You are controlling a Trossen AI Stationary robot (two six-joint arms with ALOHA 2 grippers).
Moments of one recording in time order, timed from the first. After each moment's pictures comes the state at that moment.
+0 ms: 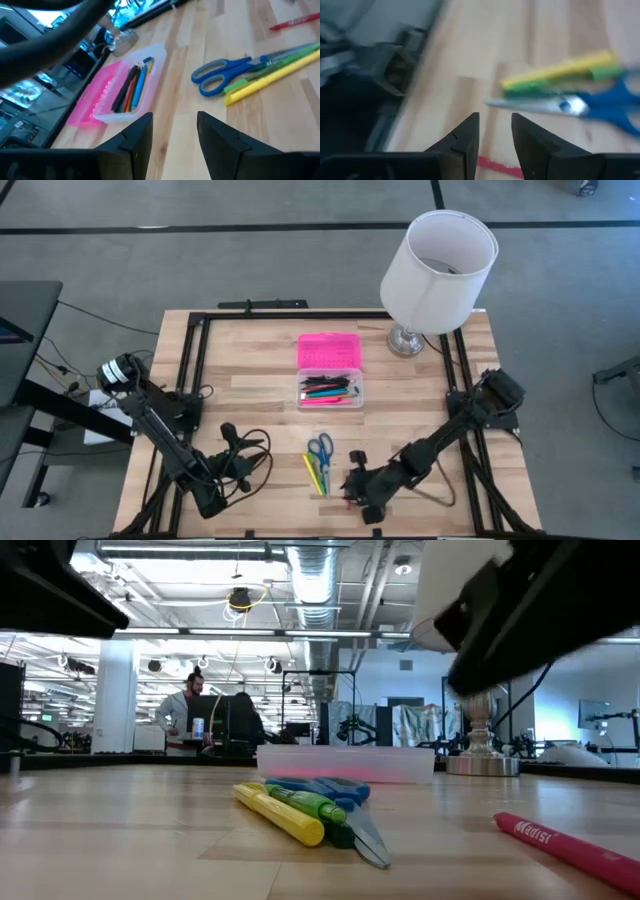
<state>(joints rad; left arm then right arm) -0.96 1.56 0.77 -0.45 -1.20 -0.66 0.66 1.87 1.04 0.05 0.25 0.37</state>
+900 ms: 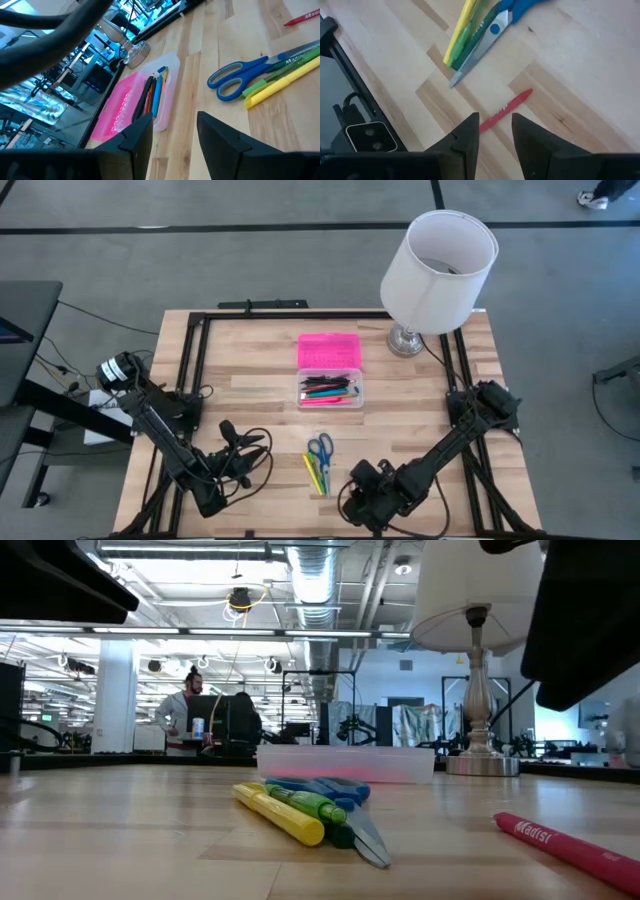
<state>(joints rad) -0.95 1.54 0.77 -0.45 -1.27 -0.52 0.73 1.97 1.40 -0.63 0.36 1.42</state>
